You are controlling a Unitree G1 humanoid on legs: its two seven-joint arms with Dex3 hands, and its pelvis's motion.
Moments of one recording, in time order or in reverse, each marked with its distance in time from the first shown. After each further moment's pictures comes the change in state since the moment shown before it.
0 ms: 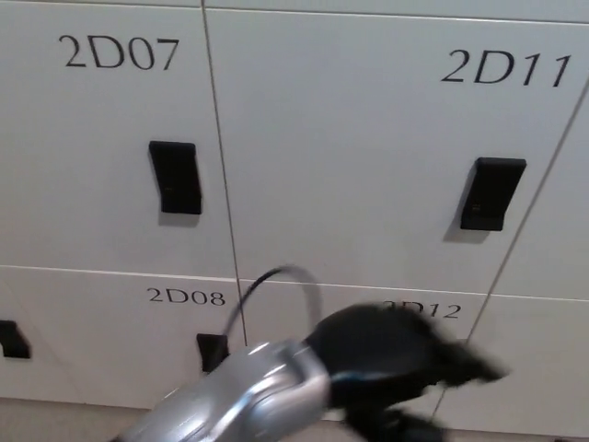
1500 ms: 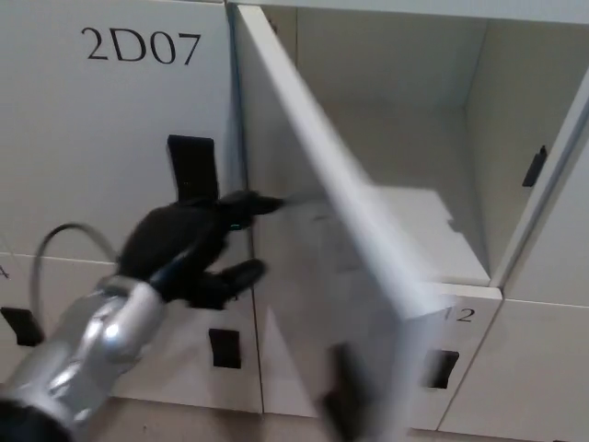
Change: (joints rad) left_arm -0.104 0.051 0.333 0.366 -0.102 -0.061 0.354; right_arm -0.005 -0.008 0.024 -0.008 -0.006 0.016 0.000
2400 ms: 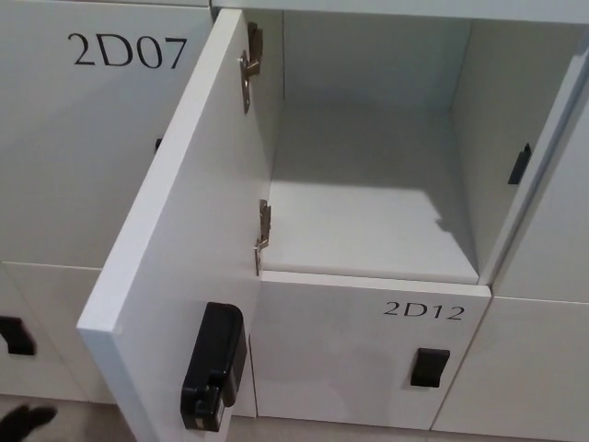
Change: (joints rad) left_arm 0.317 0.084 0.313 0.709 -0.263 -0.186 0.083; right_arm 0.005 0.001 0.005 -0.009 0.007 0.012 0.018
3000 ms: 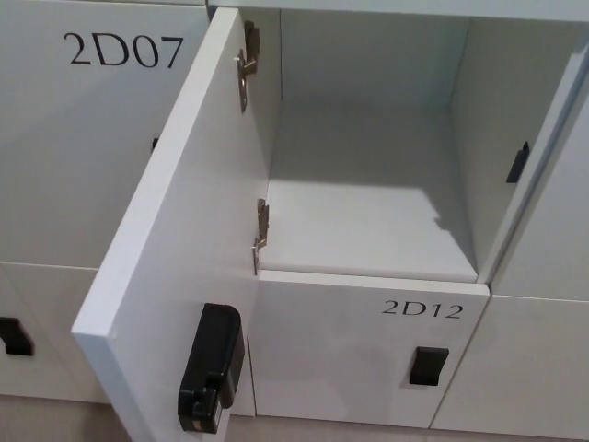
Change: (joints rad) left_arm 0.110 -0.025 0.121 -0.012 -0.091 0.178 -0.178; right_arm 0.017 -0.003 -0.010 -0.065 0.018 0.061 0.048
